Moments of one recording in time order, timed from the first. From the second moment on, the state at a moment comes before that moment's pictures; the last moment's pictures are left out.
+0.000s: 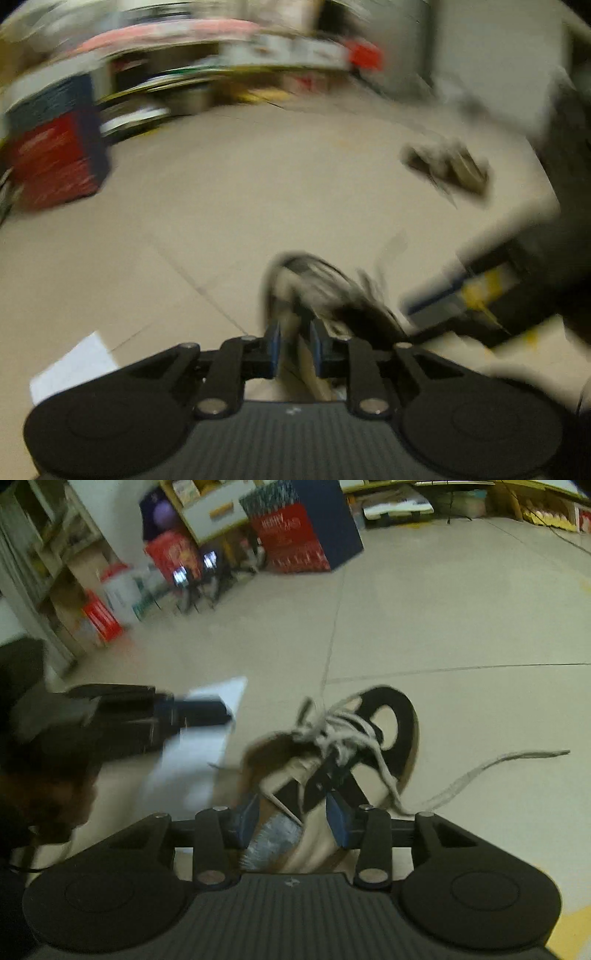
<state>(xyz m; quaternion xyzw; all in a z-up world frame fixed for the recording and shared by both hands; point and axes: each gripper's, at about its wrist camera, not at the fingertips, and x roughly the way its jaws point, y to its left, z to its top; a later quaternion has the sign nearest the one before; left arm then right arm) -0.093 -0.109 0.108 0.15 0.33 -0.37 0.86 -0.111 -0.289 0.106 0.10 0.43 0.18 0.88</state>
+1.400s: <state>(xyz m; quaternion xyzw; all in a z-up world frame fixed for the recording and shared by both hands) -0.086 -0.133 0.095 0.13 0.38 -0.35 0.85 -0.069 -0.389 0.034 0.57 0.36 0.06 0.73</state>
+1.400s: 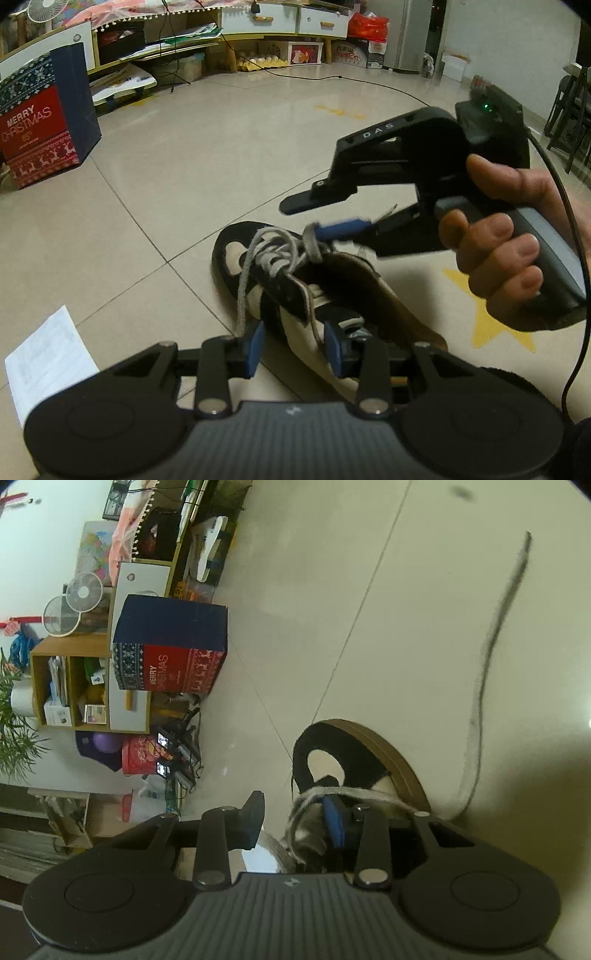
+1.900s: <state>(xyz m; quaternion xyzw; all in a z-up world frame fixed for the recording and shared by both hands) -0.084 -0.131 0.095 0.12 0.38 -0.35 0.85 -0.058 -0.393 0.098 0.58 0.21 0.23 0.75</state>
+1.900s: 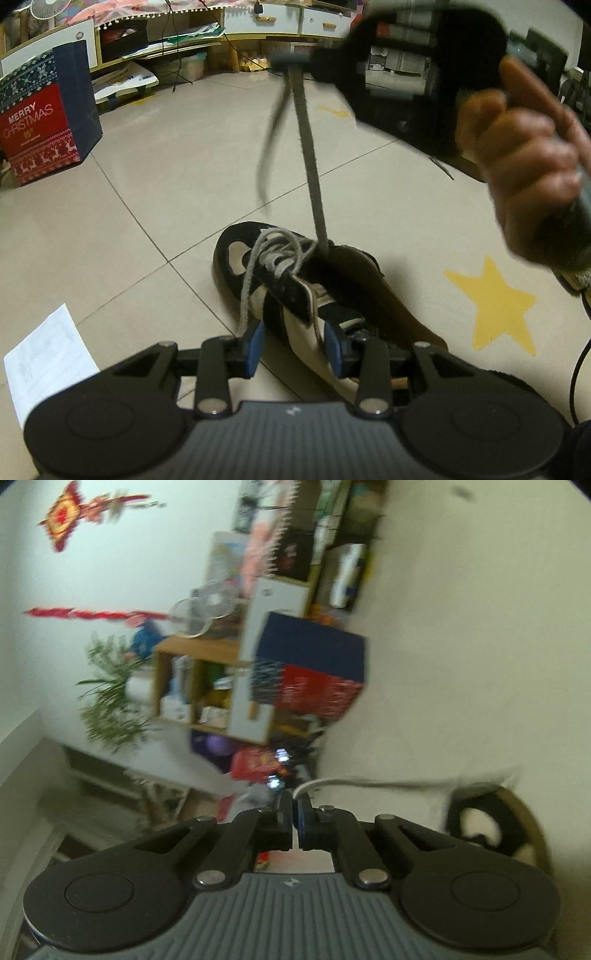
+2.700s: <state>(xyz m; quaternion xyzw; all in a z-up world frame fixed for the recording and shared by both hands) -0.069 -0.055 0.114 0.14 0.38 -0.28 0.87 -0.113 -0.213 0.148 -0.42 0.18 0.36 0.82</state>
